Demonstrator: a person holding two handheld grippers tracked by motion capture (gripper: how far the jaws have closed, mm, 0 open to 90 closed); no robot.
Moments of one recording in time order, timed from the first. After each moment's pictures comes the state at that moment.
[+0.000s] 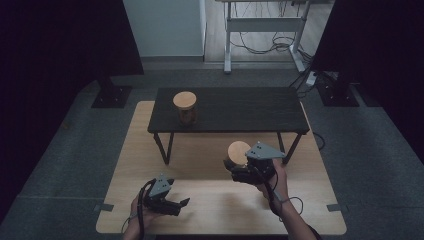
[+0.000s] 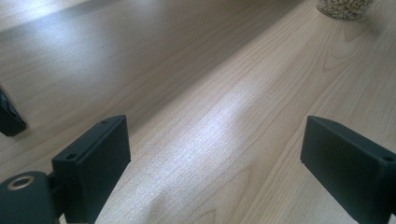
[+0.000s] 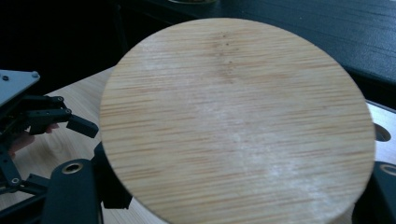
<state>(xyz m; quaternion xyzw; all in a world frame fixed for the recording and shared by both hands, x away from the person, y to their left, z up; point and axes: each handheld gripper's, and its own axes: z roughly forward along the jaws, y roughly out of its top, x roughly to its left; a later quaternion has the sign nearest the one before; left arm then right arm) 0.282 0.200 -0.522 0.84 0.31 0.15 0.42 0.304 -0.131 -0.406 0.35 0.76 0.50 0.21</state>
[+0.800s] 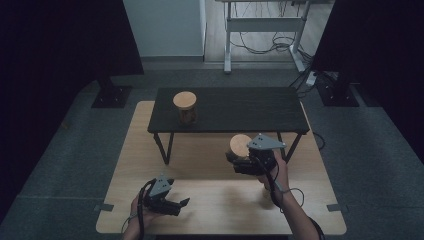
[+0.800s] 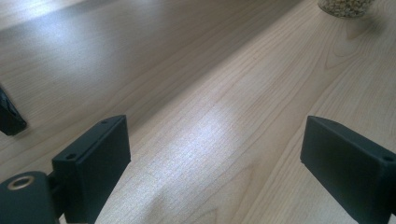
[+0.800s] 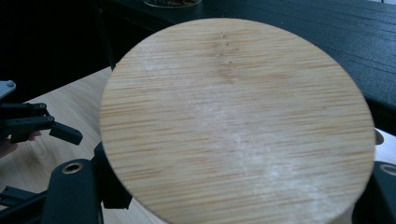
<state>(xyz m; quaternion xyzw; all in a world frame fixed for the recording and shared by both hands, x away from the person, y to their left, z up) 0.283 0.200 -0.523 0.84 0.31 0.15 0.41 0.326 -0.137 -0.403 0.36 0.76 0.50 0.21</state>
